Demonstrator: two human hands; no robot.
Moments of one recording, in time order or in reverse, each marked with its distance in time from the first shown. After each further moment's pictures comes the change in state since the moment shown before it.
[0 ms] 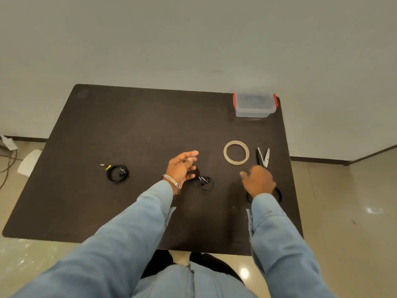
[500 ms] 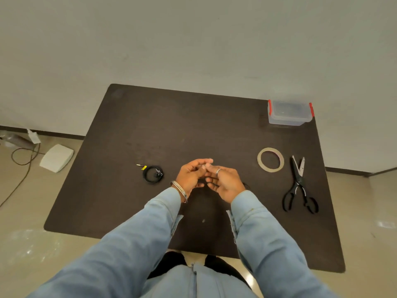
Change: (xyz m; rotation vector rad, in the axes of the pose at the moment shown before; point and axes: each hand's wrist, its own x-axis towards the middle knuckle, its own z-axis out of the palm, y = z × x) left_hand -0.016 0.014 -0.095 0.100 -0.140 0.070; right_hand -0.072 -0.157 0.071 1.135 -0.621 0.157
